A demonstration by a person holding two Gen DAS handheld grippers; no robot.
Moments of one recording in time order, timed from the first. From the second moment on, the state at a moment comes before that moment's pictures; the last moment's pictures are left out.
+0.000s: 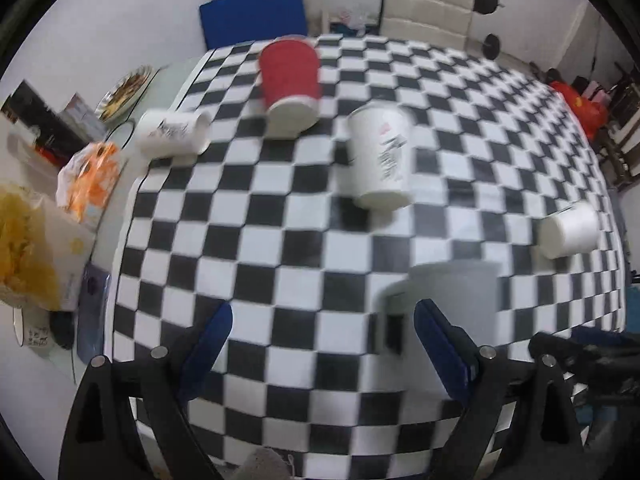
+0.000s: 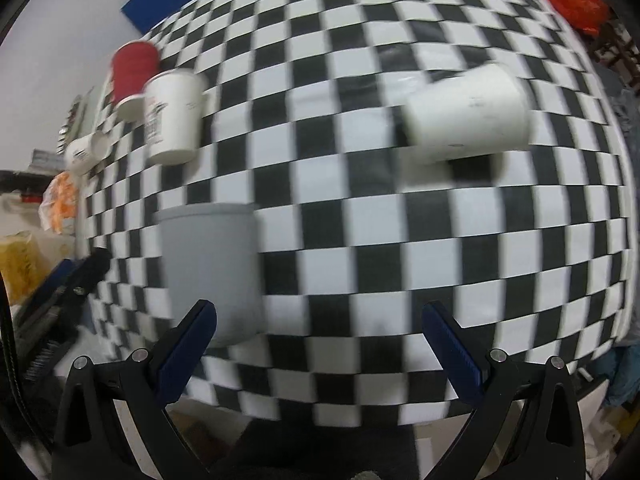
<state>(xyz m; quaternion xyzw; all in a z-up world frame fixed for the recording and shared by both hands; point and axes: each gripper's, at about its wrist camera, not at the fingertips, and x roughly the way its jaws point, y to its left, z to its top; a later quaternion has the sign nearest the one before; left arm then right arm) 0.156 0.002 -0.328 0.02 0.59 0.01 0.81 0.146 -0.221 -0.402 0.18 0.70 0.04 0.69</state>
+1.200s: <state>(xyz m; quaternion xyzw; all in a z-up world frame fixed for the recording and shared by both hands) 0.165 0.057 -0.408 0.01 0.64 0.04 0.77 0.188 -0.141 -0.439 0.16 0.62 0.08 0.76</state>
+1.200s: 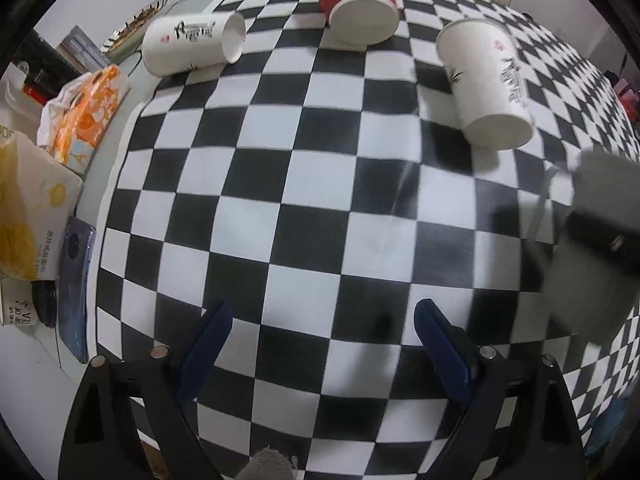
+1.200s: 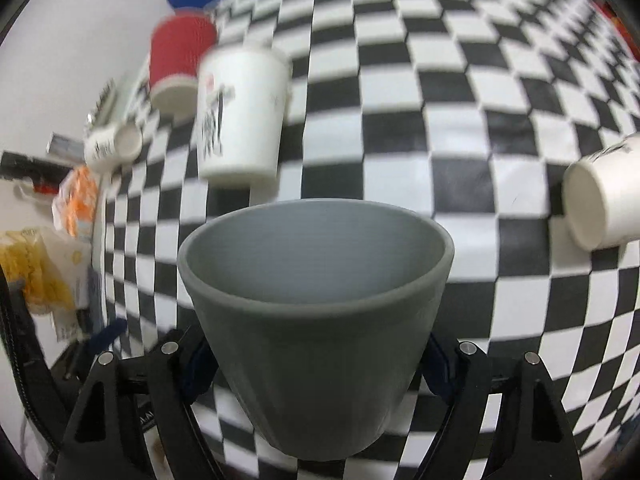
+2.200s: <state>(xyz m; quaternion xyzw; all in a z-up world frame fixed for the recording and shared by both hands) 0.103 0.084 -0.388 0.01 0.61 0.01 0.79 0.093 -0.133 -0.423 0.05 0.50 0.00 0.86</state>
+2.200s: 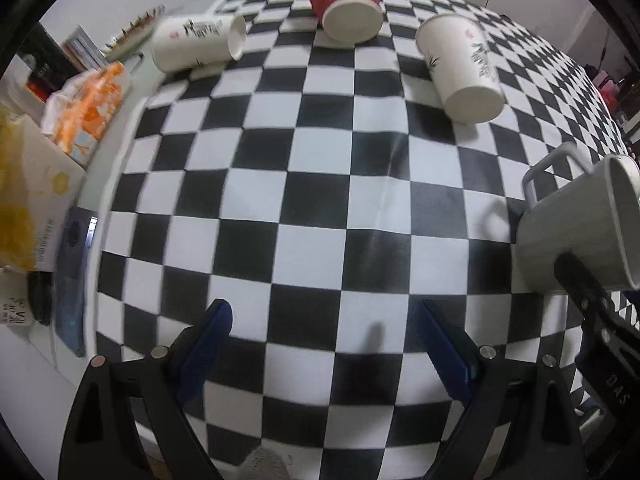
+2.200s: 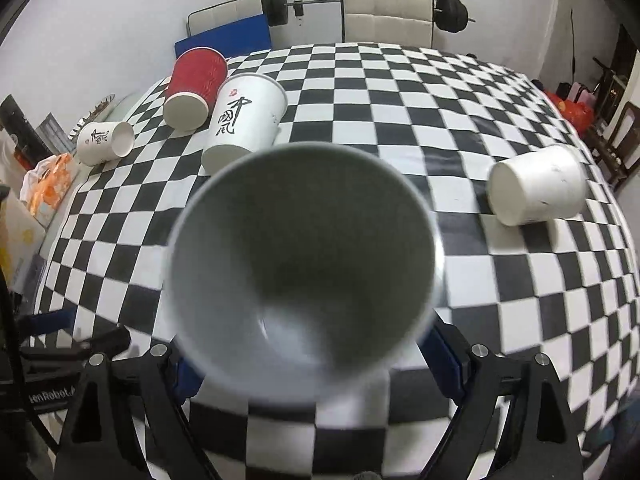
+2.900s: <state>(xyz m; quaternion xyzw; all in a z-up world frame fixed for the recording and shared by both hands) -0.013 0.025 -0.196 0.00 0.47 0.01 0.88 -0.041 -0.194 -0.228 0.04 0.48 -0.06 0.87</state>
